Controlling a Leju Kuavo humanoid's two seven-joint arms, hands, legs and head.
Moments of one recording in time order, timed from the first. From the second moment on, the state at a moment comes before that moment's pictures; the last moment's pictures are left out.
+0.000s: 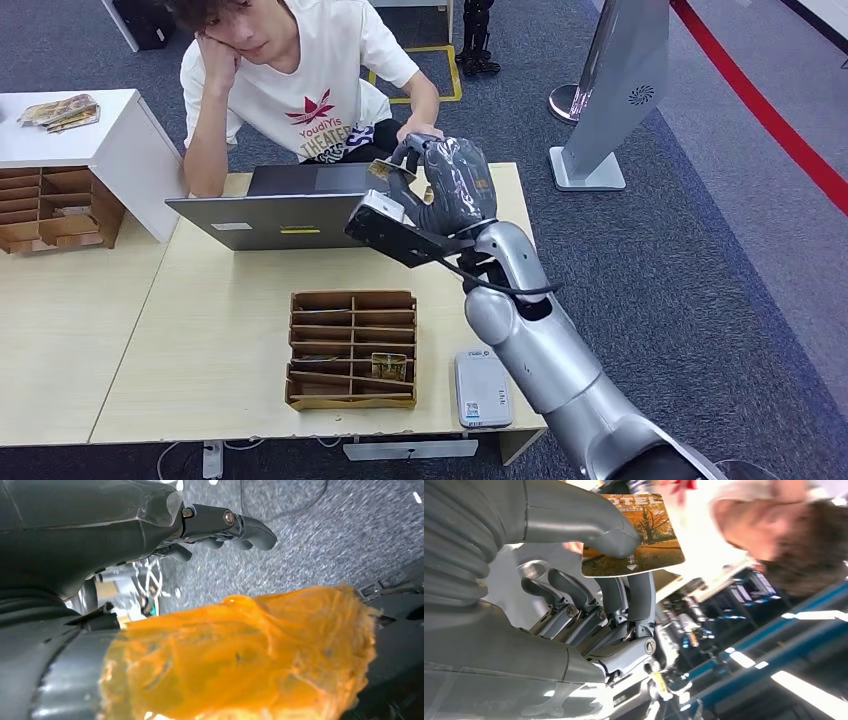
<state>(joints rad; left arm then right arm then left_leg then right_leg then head) -0.13 -0.16 0.43 -0.21 -1.04 0.03 0.17 -0.71 0.15 0.59 -1.13 0.84 -0.31 -0.05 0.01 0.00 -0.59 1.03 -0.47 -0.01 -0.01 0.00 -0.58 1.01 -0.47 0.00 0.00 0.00</state>
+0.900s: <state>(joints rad) -0.16 -0.16 0.32 -0.22 -1.02 0.01 0.18 -0.89 0.27 0.50 -0.64 0.77 -0.19 -0.13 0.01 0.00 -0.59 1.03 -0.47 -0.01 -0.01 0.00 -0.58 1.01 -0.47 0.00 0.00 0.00</state>
